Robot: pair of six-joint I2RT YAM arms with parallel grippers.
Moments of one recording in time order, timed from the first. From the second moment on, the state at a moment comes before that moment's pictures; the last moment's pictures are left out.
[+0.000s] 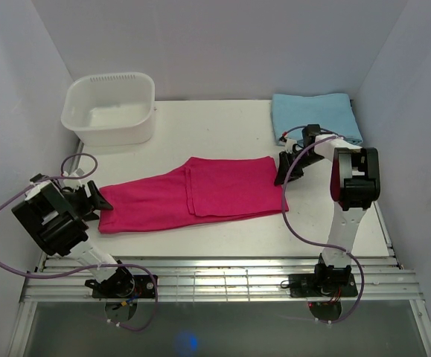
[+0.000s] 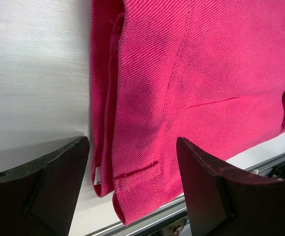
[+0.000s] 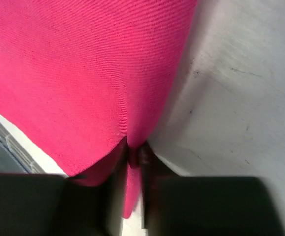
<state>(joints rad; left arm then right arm) 0.74 1.70 1.00 -0.82 0.62 0.38 0.06 2.06 1.41 -0.78 -0.68 -0.26</state>
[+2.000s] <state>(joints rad) 0.11 1.87 0.94 -0.39 0.91 -0.14 0.60 1.84 1.32 -0.05 -0.92 0.65</state>
